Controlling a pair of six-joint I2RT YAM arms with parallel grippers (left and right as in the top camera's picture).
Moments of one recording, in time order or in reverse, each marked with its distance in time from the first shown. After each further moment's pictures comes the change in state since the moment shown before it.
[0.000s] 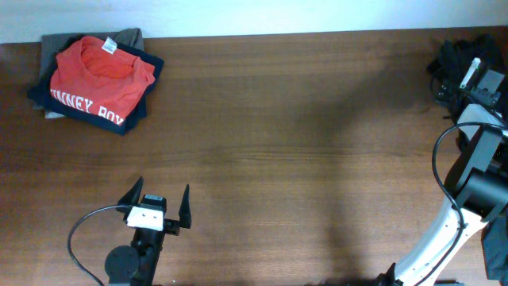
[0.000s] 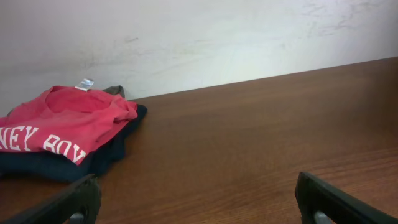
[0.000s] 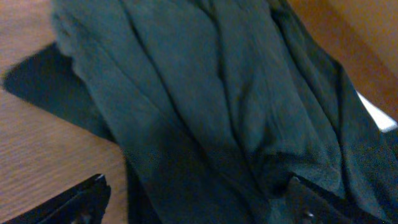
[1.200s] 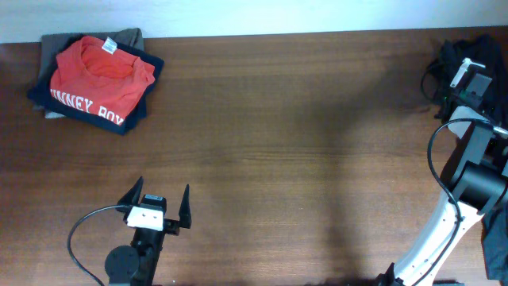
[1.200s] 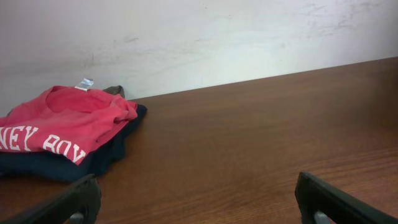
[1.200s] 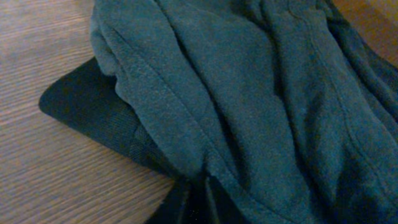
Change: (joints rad) left arm 0.000 0.000 0.000 0.000 0.000 0.000; right arm 0.024 0.076 0.000 0.141 -0.051 0.046
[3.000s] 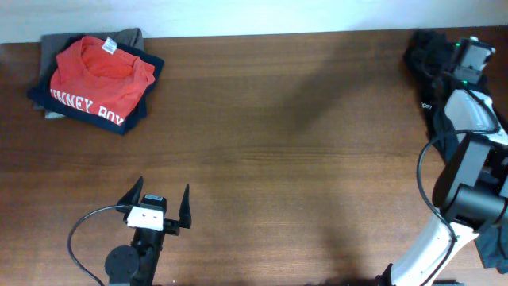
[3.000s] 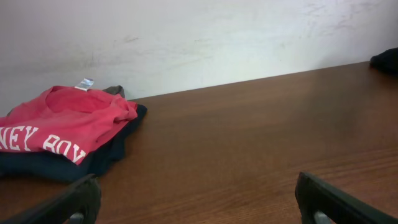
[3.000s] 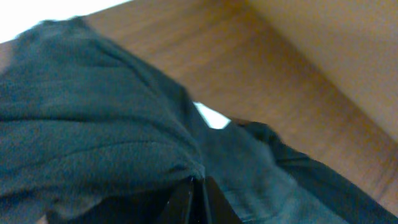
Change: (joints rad) left arm 0.000 0.000 0.000 0.000 0.000 0.000; right arm 0.110 -0.255 0.000 -0.325 0.319 0.171
